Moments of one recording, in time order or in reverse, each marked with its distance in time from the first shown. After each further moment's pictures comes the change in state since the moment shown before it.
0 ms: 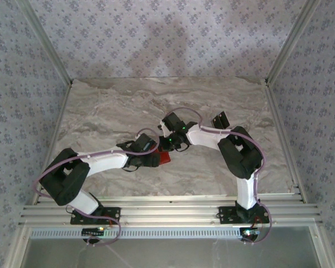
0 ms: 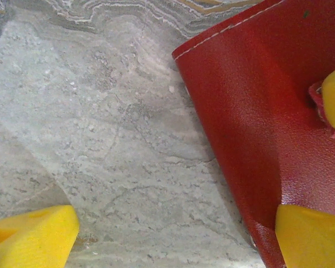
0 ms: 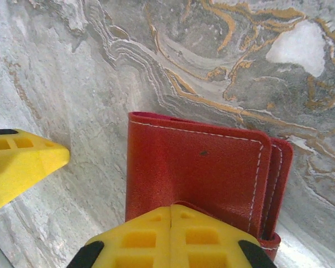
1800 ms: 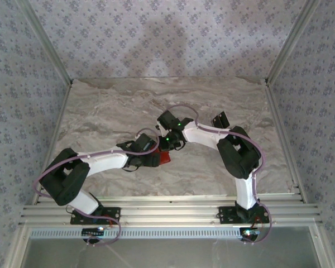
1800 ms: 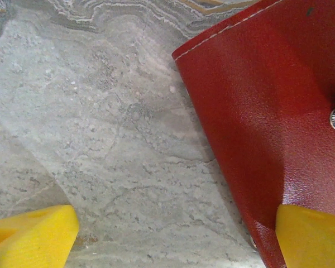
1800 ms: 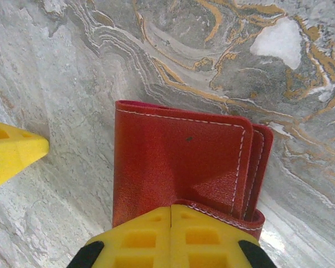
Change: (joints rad) left arm 0.000 0.000 0.000 0.000 0.000 -0.008; right arm 0.032 0.028 0.119 -0.192 0.105 -0.051
